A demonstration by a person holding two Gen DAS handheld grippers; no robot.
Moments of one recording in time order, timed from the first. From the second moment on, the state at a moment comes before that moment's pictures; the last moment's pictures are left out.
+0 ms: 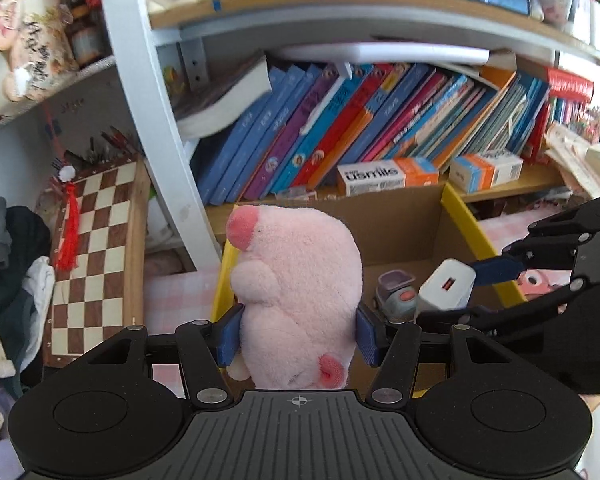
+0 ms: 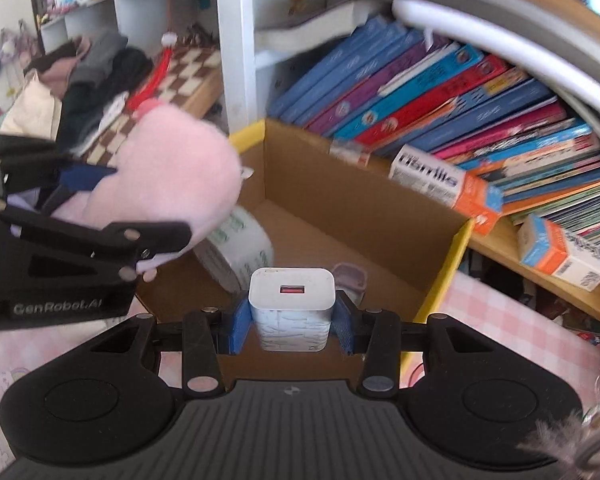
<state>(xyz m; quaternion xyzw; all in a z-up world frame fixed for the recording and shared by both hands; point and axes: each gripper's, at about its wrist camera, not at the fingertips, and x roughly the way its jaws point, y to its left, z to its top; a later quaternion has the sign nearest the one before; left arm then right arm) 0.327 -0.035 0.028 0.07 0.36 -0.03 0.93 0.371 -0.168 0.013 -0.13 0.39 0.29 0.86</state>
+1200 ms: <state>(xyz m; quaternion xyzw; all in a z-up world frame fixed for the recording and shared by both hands) 0.407 -0.039 0.003 0.13 0.39 -0.04 0.91 0.419 -0.138 -0.034 -0.12 0.49 0.32 0.80</state>
